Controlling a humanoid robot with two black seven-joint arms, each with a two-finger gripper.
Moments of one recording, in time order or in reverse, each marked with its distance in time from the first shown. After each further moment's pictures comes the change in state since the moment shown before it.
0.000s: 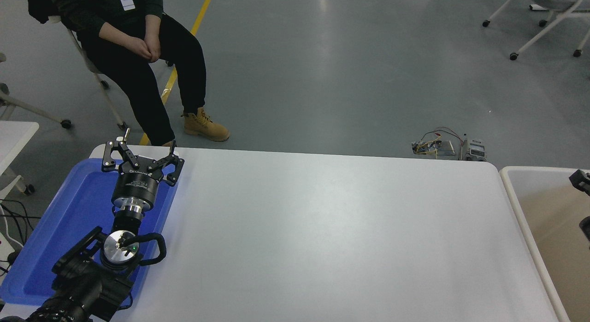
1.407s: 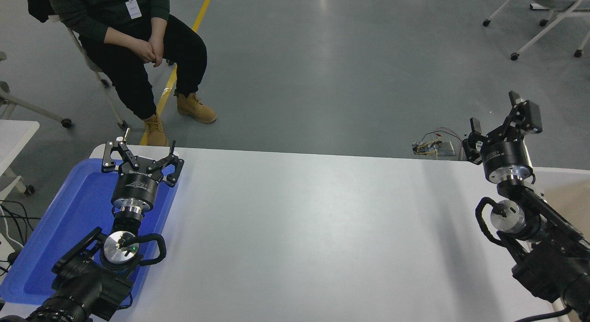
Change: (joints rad) left arm 0.000 0.000 -0.001 0.000 0.000 0.000 0.000; right arm -0.378 0.220 1.385 0.670 -0.019 0.208 0.574
